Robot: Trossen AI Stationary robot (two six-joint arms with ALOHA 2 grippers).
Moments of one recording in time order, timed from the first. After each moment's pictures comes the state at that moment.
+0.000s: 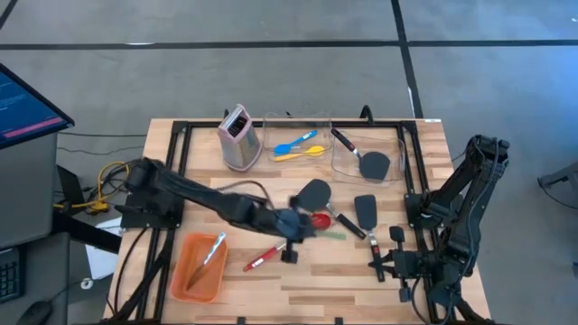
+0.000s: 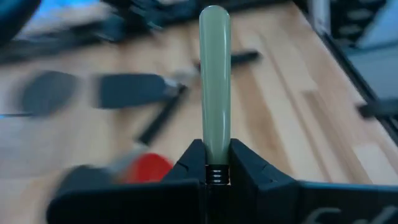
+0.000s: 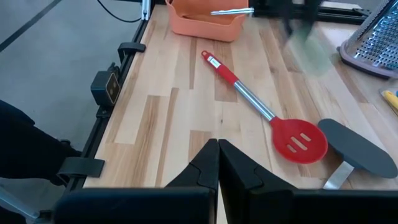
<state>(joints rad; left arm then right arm) -0.31 1.82 1.46 -0.28 -0.23 0.02 1.15 1.26 0.90 -0.57 0.92 0.75</state>
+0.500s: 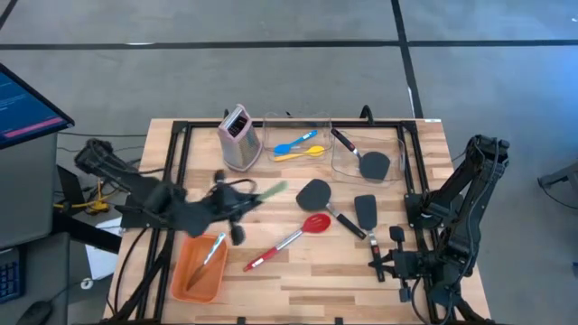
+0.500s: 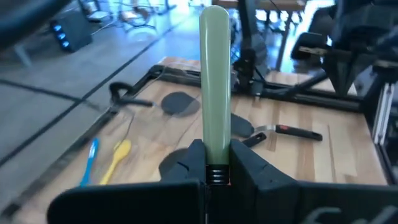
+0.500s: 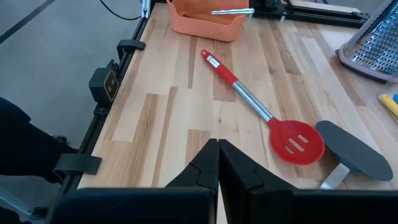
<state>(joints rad) -0.54 1.26 1.24 -0.48 -0.86 -0.37 1.15 1.26 0.90 -0.58 0.92 0.73</state>
